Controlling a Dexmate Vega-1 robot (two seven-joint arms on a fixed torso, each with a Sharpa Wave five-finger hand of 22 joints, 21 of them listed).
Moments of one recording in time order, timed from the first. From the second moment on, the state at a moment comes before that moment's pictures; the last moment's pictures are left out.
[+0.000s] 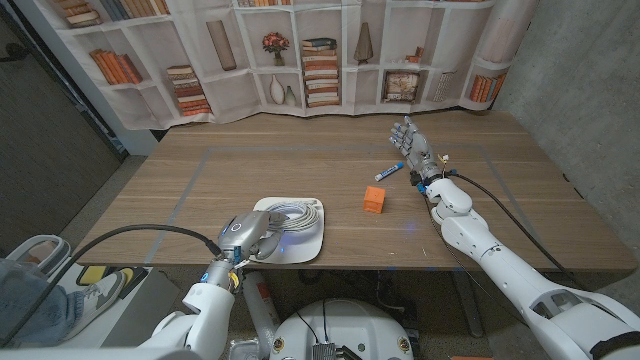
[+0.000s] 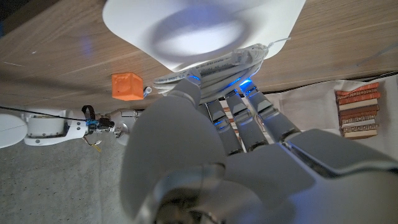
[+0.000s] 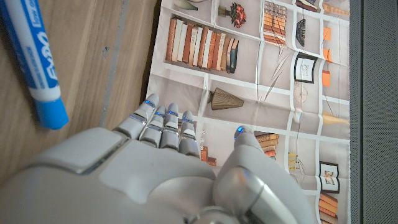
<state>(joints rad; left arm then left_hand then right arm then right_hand) 1.70 0.91 0.36 -2.45 0.74 0.65 0.40 1.21 0.09 0.38 -0.13 0.17 0.81 -0.06 0.23 0.19 0.75 -0.14 0.20 0.19 0.70 -0.06 0.19 0.18 0.49 -0.05 0.36 0.19 -0.79 -0.39 -0.41 -1.21 0.65 0.36 0.05 0.20 0.07 0.25 -0.07 0.19 0.25 0.07 0.20 0.18 0.27 0.10 0.22 0.18 0.16 0.04 0.19 0.19 0.24 -0.04 0.24 0.18</state>
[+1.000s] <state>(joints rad) 1.65 0.94 0.41 -2.46 0.73 0.71 0.35 1.21 0.09 0.38 -0.13 0.17 0.81 -0.06 0.22 0.19 0.75 -0.14 0.19 0.19 0.69 -0.06 0.19 0.18 0.48 -0.05 0.36 0.19 -0.79 -0.39 -0.41 -1.21 0.65 0.36 0.04 0.20 0.07 0.25 -0.07 0.19 0.25 0.07 0.20 0.18 0.28 0.09 0.22 0.18 0.16 0.04 0.19 0.19 0.25 -0.04 0.24 0.18</state>
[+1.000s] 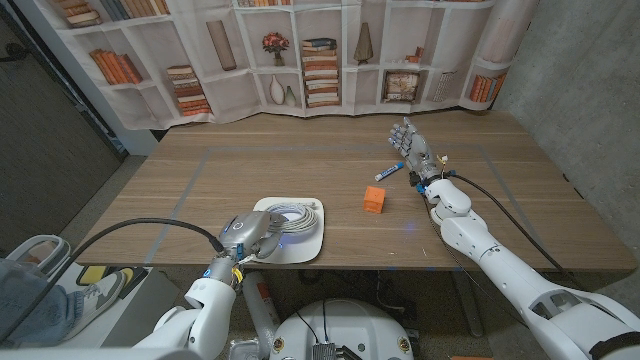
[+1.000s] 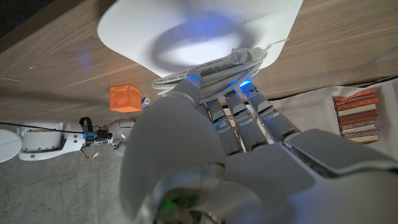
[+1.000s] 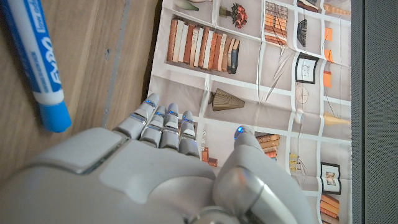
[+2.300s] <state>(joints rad) 1.55 0.97 0.48 -2.42 0.62 0.73 0.31 1.20 0.10 0.38 -0.13 0.17 0.80 -0.07 0.22 0.19 0.73 -0.14 0.19 0.19 0.66 -0.06 0.19 0.18 0.45 -0.05 0.35 0.19 -0.79 -0.39 -0.41 -1.20 0.65 0.35 0.04 0.20 0.07 0.25 -0.07 0.19 0.25 0.07 0.20 0.18 0.28 0.10 0.22 0.18 0.16 0.04 0.19 0.19 0.25 -0.04 0.24 0.18</state>
